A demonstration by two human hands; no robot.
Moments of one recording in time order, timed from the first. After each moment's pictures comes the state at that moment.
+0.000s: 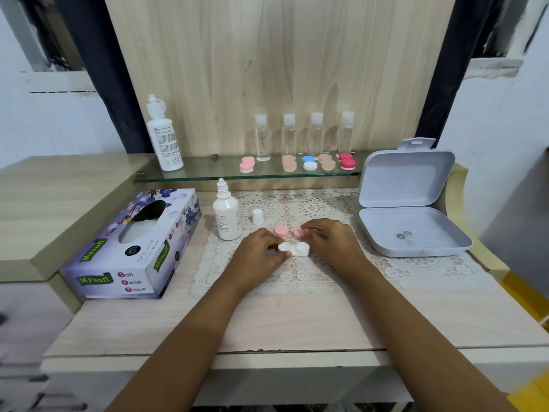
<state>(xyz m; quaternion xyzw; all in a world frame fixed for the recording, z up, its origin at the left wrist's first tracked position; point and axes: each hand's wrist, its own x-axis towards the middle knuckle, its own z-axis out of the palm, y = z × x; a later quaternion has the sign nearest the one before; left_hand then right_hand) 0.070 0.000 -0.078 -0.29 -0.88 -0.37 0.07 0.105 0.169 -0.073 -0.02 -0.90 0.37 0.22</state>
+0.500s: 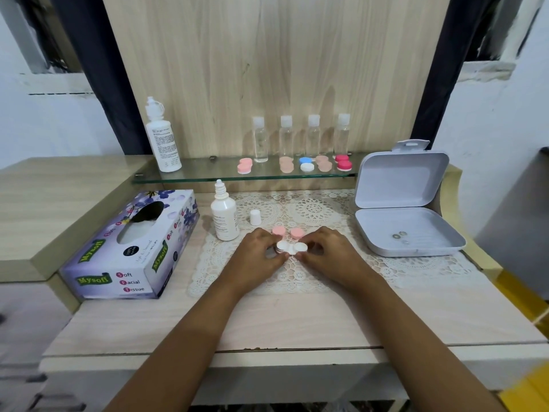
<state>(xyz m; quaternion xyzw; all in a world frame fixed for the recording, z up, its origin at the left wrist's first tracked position) 0.072 -0.002 -0.080 -0.30 -0.89 -0.34 0.06 0.123 0.167 -0.075 0.00 -0.94 0.29 0.15</state>
